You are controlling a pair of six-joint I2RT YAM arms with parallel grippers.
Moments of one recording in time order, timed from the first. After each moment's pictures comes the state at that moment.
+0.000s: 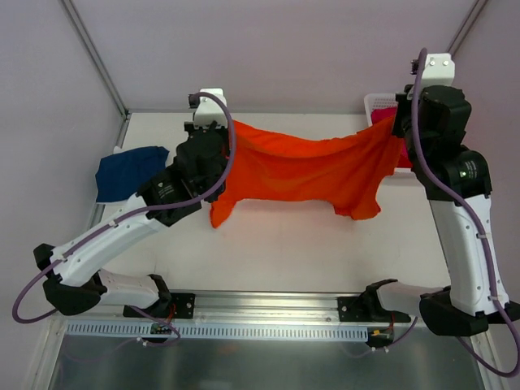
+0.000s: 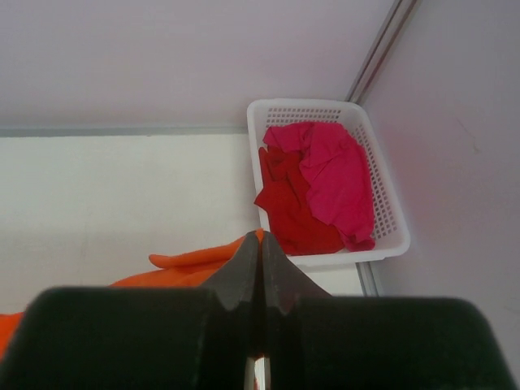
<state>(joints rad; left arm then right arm) -0.99 1.26 1.50 -0.31 -1.07 -0.01 0.32 1.22 1.80 -0.83 0.47 -0.05</state>
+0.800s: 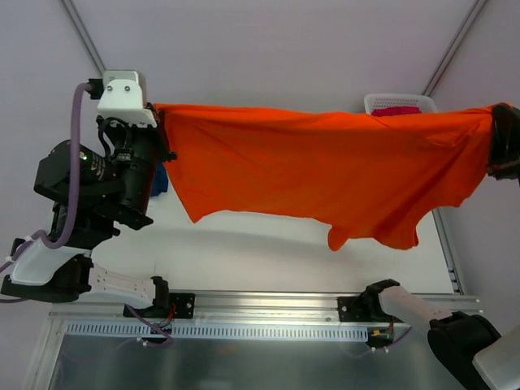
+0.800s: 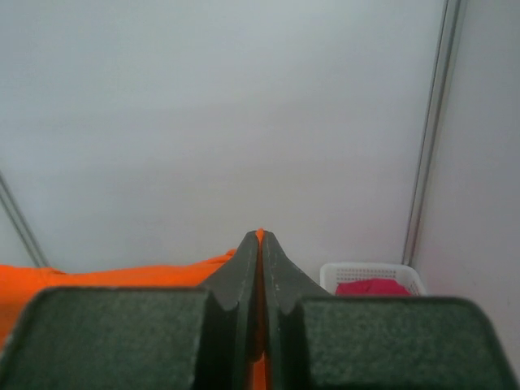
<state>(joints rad) -1.40 1.15 1.90 -0.34 -1.38 0.43 0.32 1.05 2.34 -0.94 0.23 -0.01</state>
